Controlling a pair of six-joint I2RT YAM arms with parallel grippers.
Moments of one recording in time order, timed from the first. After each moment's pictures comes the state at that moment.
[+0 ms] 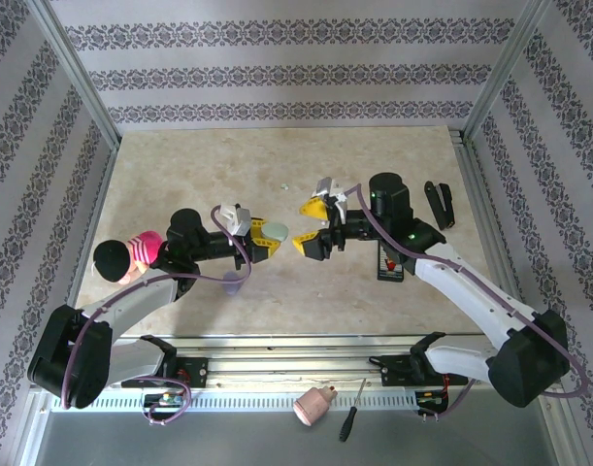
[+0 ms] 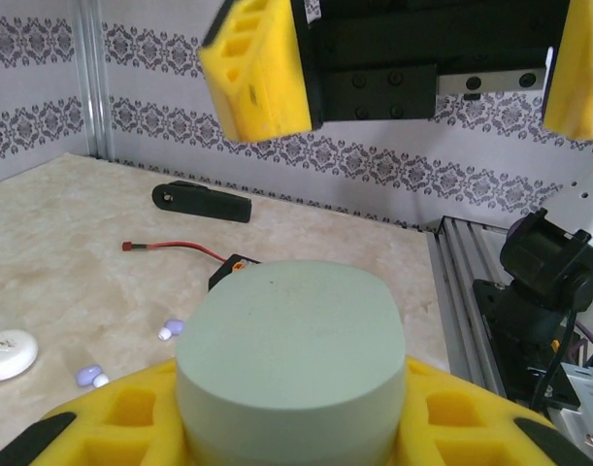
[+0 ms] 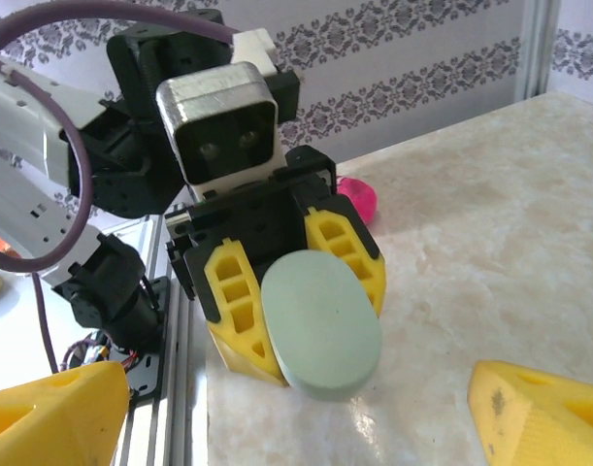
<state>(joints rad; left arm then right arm) -0.37 1.20 0.52 0.59 0.93 -0.04 0.53 1.20 0.95 -0.10 -0.88 -0.02</state>
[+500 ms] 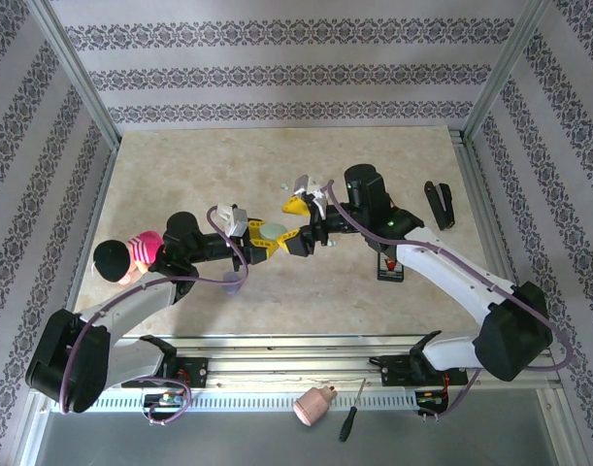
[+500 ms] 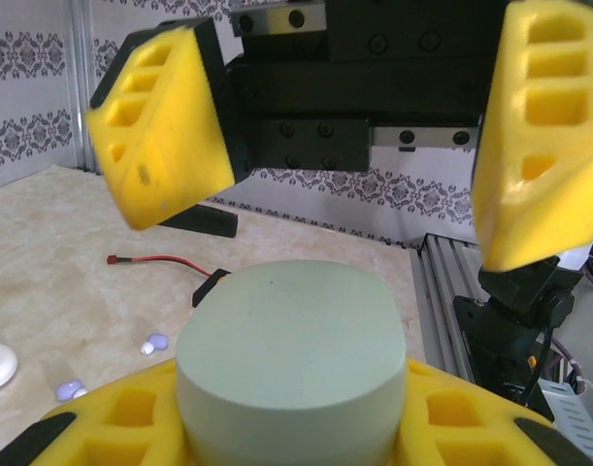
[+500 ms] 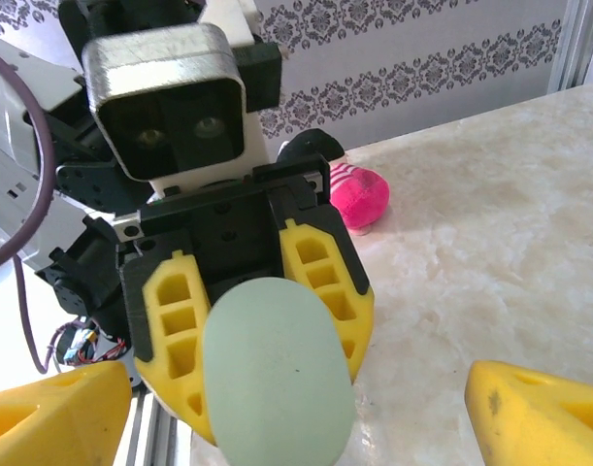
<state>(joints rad) -0.37 1.17 0.51 0.64 0.94 -0.12 0.59 1.35 1.06 -0.13 -0.86 -0.09</state>
